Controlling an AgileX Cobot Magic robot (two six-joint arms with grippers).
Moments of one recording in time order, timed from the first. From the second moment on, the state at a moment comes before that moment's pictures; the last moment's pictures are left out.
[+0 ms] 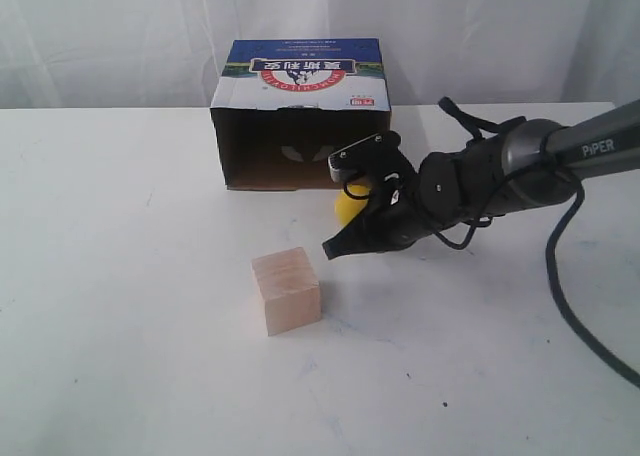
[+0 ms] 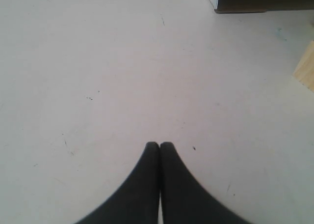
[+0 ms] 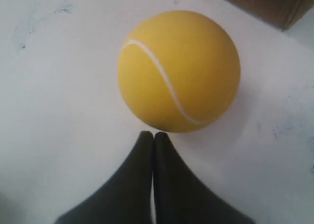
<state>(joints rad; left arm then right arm) 0.03 0.00 0.02 -0.20 0.44 0.16 0.46 2.04 -1.16 0.18 0.10 -0.25</state>
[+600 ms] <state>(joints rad) 0.03 0.00 0.02 -0.20 0.44 0.16 0.46 2.02 -1.18 0.18 -0.20 -0.16</state>
